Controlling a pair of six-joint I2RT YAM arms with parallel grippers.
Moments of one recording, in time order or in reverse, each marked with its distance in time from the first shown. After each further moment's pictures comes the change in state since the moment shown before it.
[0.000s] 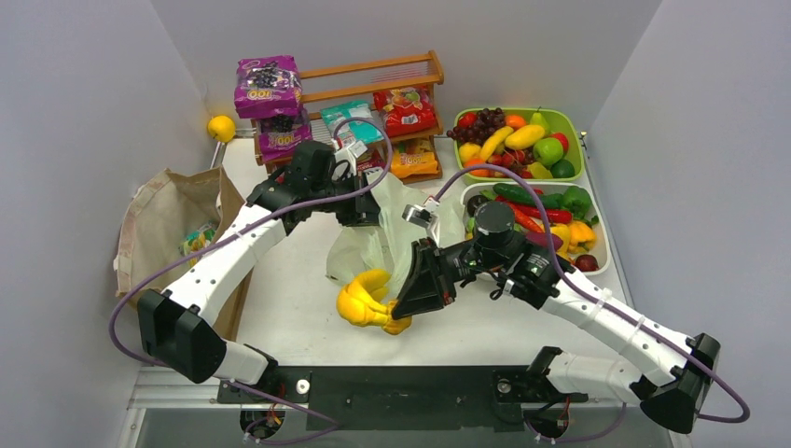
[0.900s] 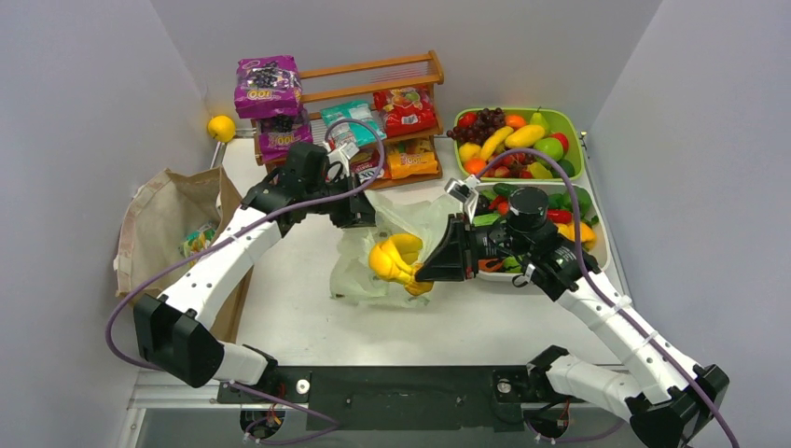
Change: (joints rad) left arm 0.026 -0.024 -0.028 0.003 -0.019 -0.037; right arm -0.245 -0.046 -0.017 -0.074 -0.005 -0.092
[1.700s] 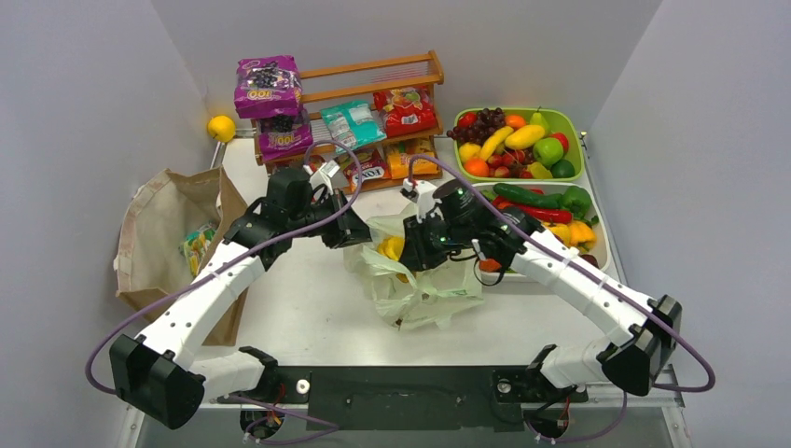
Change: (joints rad) left arm 0.005 -0.216 -0.217 0.108 0.011 -0.193; right arm 0.185 0.297 0.284 -0.531 0.664 -0.266
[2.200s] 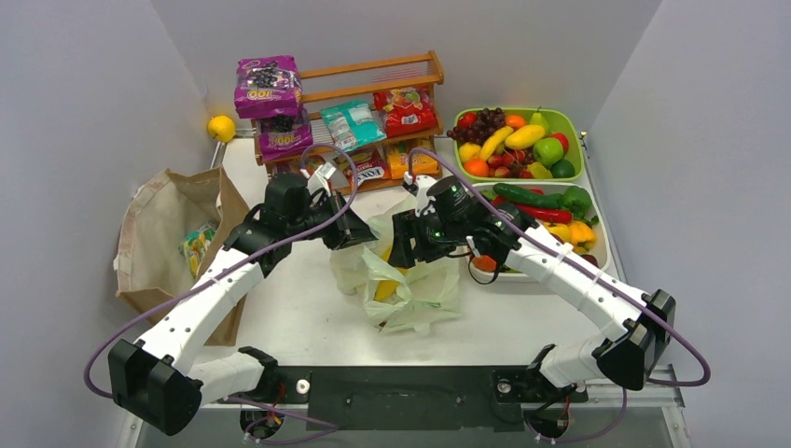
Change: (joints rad) left arm 0.000 -0.033 -0.087 0.116 -0.008 -0.102; right arm 0.043 0.075 0.063 -0.022 0.147 0.103
